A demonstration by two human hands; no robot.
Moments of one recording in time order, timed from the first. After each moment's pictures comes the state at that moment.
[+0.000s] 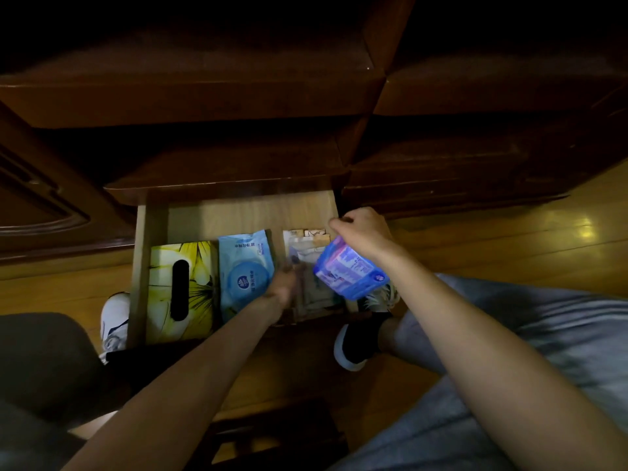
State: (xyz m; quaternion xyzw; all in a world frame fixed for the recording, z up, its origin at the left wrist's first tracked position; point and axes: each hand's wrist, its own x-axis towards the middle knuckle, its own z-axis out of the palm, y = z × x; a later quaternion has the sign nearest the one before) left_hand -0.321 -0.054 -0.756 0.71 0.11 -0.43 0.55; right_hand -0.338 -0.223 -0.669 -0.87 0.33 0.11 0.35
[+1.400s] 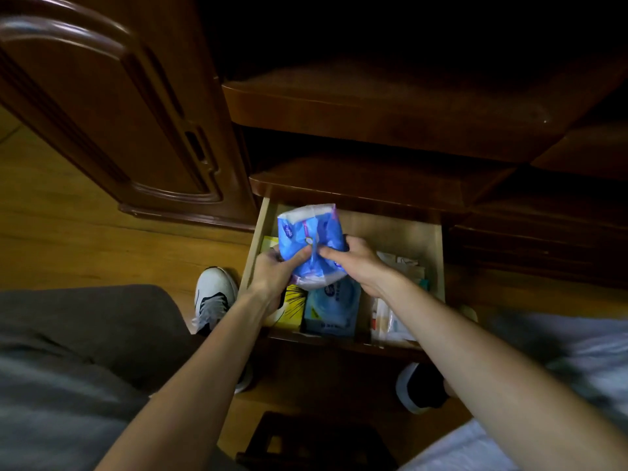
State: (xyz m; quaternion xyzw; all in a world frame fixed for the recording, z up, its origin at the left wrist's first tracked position) left_hand -0.254 0.120 -0.717 0.57 0.20 -0.27 0.75; right_hand -0.261 -0.053 -0.714 -0.70 0.23 0.20 0.64
